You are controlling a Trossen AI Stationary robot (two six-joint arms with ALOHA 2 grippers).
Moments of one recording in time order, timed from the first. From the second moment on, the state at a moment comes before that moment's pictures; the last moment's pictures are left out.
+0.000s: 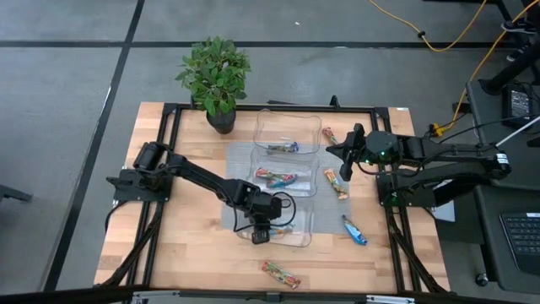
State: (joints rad) left arm -0.25 1.93 1.31 -0.45 0.14 -0.45; right arm -0.04 0.82 0.77 -0.45 0.28 0.17
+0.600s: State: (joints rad) left arm -0.25 1.85 1.34 -0.45 0.14 -0.43; right arm -0.04 0.82 0.77 -0.45 0.28 0.17
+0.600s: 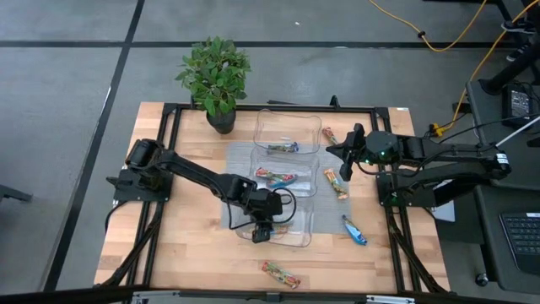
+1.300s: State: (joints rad) left arm -0.32 1.78 1.70 -0.70 0.07 -0.24; right arm -0.04 0.82 0.77 -0.45 0.28 0.17
